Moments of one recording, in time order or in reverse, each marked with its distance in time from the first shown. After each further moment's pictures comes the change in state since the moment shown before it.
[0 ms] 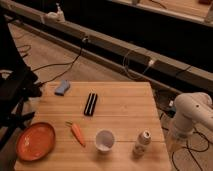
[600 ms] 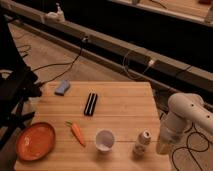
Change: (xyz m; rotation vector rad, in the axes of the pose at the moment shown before) arm -0.060 0.028 -0.009 -0.079 -0.137 -0.153
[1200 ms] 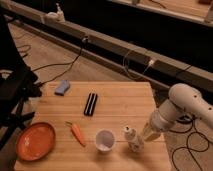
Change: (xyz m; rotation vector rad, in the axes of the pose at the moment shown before) arm -0.086 -0.033 -0.032 0.082 -0.300 -0.126
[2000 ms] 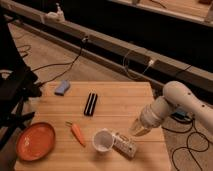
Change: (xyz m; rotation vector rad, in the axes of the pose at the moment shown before) arm -0.035 -0.010 0.008 0.006 -0.087 -0.082
